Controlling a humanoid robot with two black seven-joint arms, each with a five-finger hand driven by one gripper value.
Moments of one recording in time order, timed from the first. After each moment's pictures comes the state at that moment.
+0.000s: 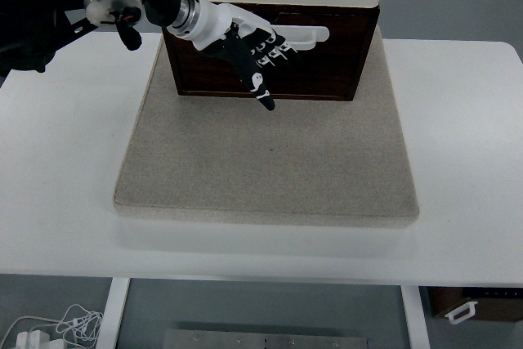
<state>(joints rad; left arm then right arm) -1.59 0.42 -0.05 -1.08 0.23 -0.56 0.41 -0.01 0.00 -0.01 0.18 -0.10 -0.05 0.03</state>
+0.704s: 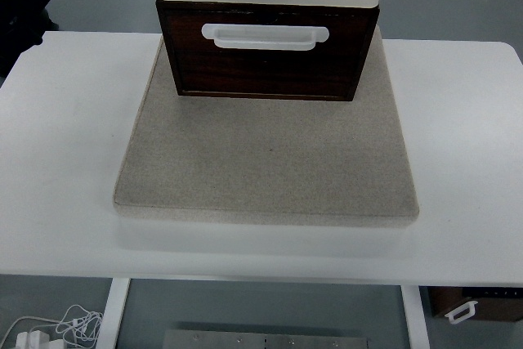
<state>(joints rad) -1.35 0.42 -0.77 -1.08 0.23 -0.61 0.23 -0.01 0.00 -0.01 0.18 -0.10 -0.05 0.03</state>
